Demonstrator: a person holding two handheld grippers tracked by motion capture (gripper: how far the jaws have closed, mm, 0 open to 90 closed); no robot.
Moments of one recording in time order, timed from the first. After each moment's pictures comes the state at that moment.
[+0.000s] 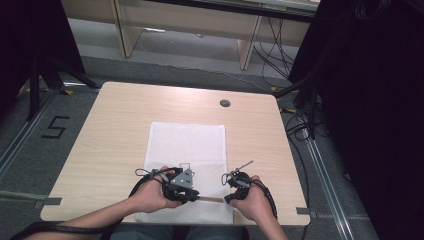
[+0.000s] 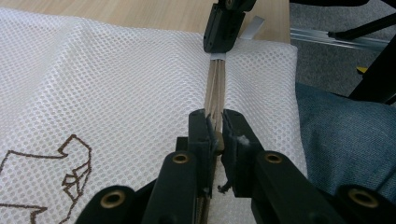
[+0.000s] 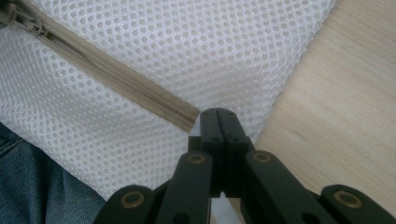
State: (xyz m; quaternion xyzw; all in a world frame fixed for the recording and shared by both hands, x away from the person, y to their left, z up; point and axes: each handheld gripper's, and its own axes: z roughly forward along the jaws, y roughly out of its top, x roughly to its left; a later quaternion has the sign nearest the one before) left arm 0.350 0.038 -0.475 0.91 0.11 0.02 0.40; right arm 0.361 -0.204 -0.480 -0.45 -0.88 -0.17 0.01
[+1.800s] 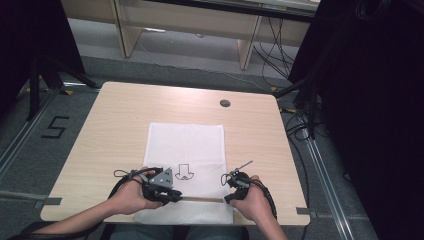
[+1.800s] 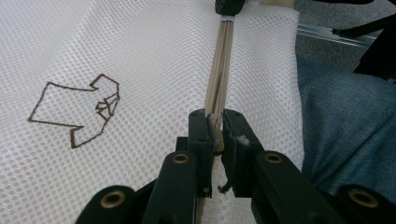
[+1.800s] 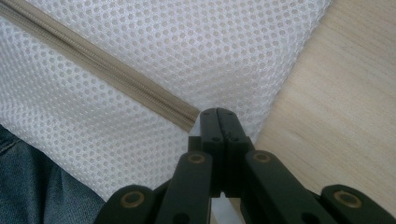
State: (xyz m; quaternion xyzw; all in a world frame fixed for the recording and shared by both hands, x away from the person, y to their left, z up) left arm 0.343 0.087 -0.475 0.91 0.14 0.02 0.40; right arm 0.361 -0.202 -0.479 -0.45 -0.88 -0.17 0.01
